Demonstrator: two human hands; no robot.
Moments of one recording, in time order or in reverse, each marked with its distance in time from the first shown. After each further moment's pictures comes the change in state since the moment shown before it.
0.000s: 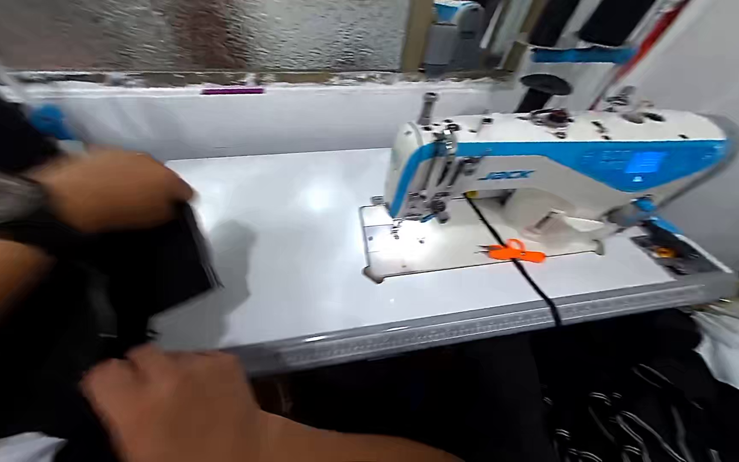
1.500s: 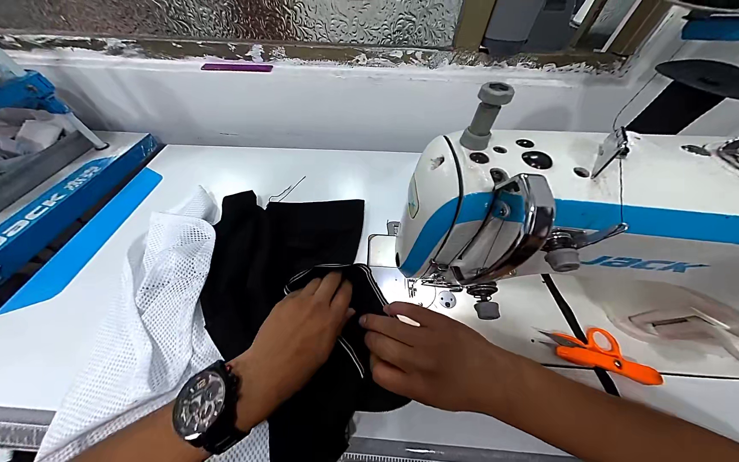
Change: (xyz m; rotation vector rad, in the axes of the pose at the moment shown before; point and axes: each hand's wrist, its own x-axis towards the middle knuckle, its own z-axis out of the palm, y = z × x) left_hand 0.093 0.246 0.078 -0.349 0.407 -0.070; right_hand 0.001 0.292 -0.183 -0.353 -0.570 -0.782
